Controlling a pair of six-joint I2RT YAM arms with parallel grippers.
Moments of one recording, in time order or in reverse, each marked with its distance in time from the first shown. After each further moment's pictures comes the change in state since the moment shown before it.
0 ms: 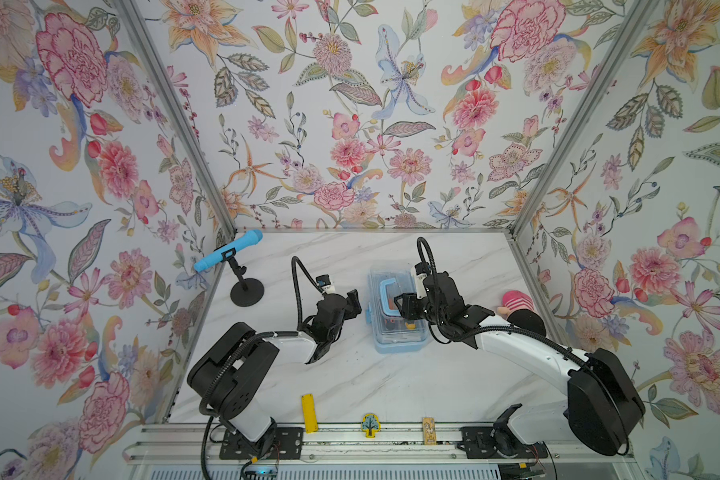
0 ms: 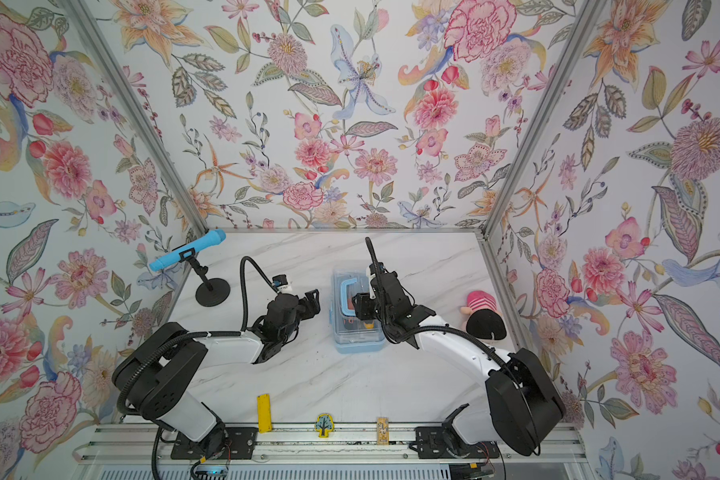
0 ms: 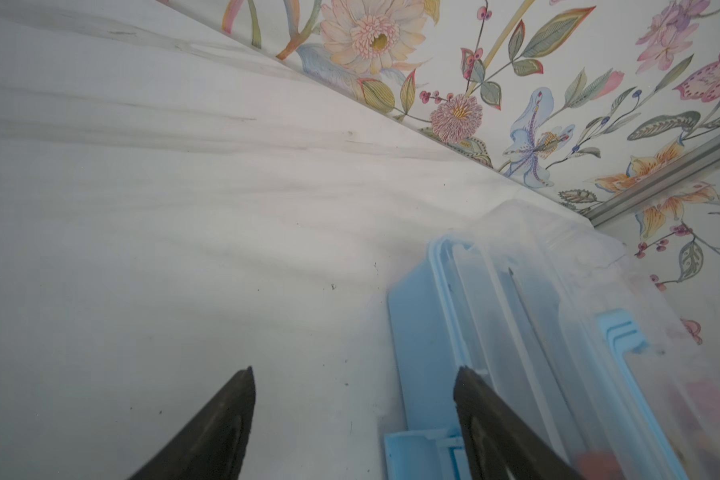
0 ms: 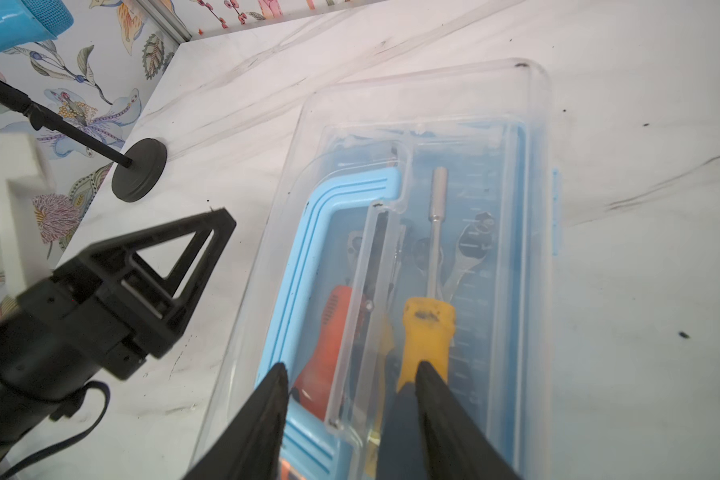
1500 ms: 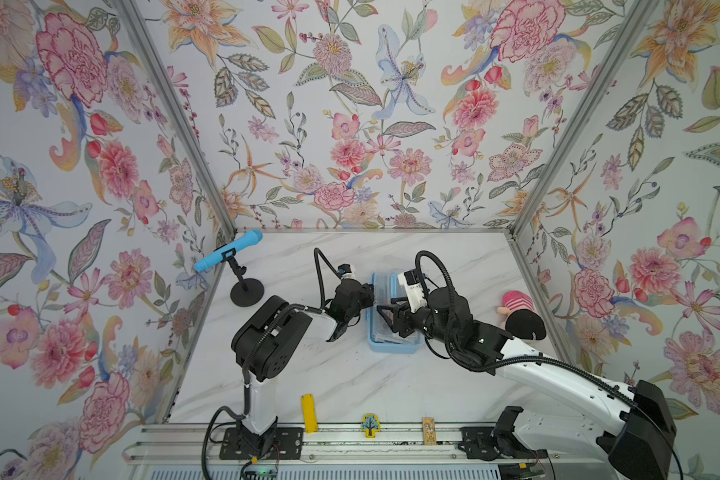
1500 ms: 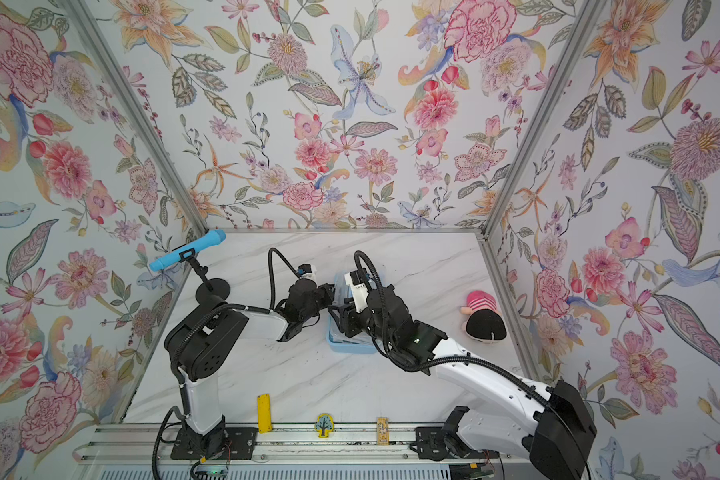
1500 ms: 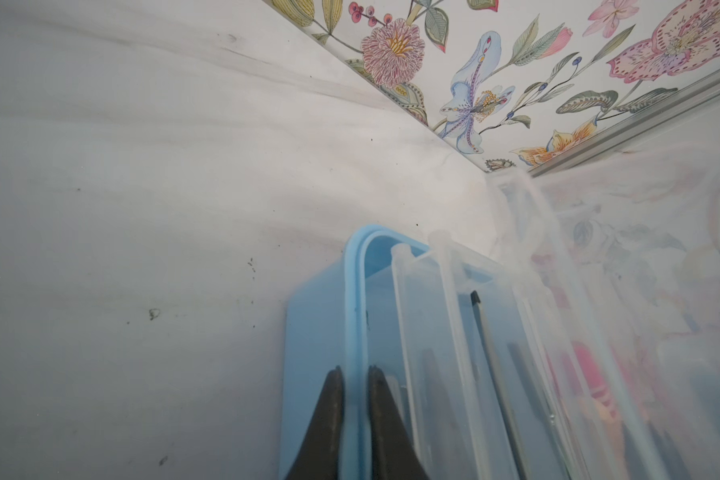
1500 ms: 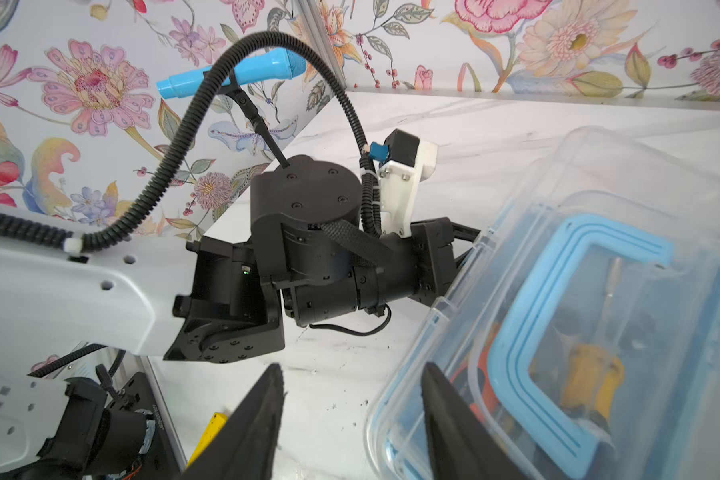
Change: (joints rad) left arm 0.027 0.326 0.303 0.068 0.266 -0.166; right arm 0.228 -0.254 -0.025 0.045 0.005 -0.053
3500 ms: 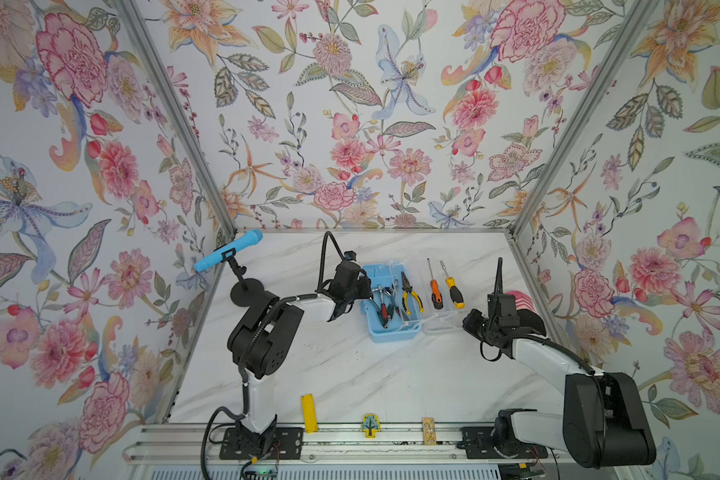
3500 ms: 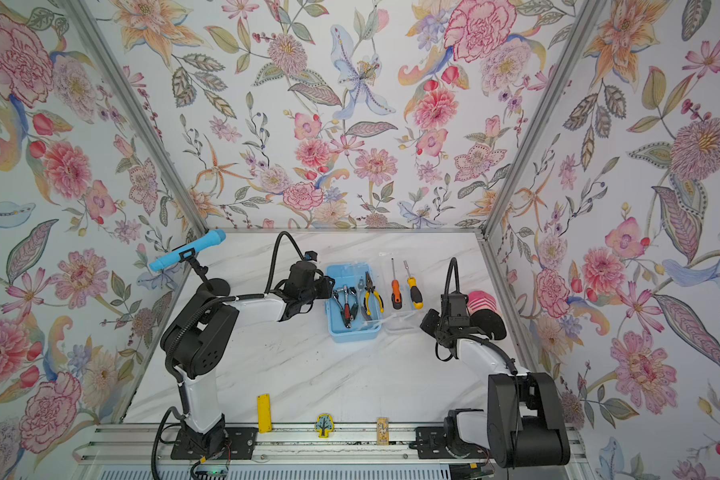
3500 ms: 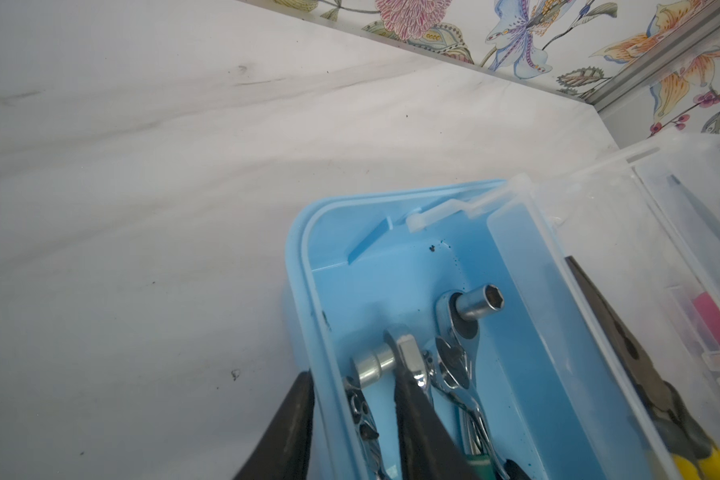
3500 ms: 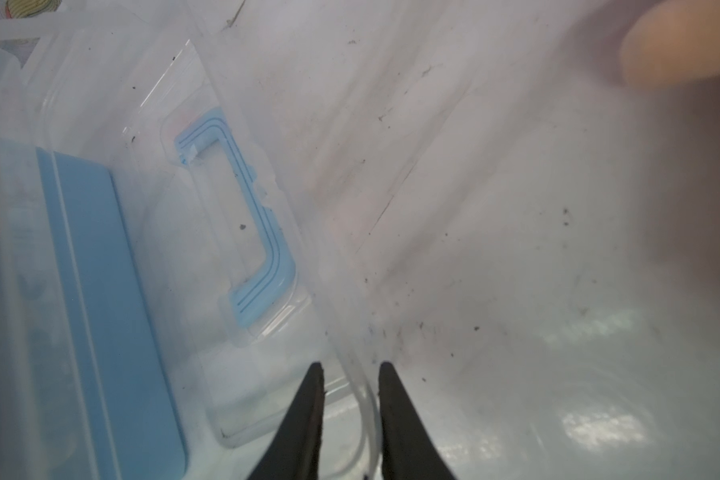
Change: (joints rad) left arm 0.084 0.000 0.214 -0.401 0.064 0.333; right arm -0.798 0.157 -0.308 -0.062 -0.087 0.188
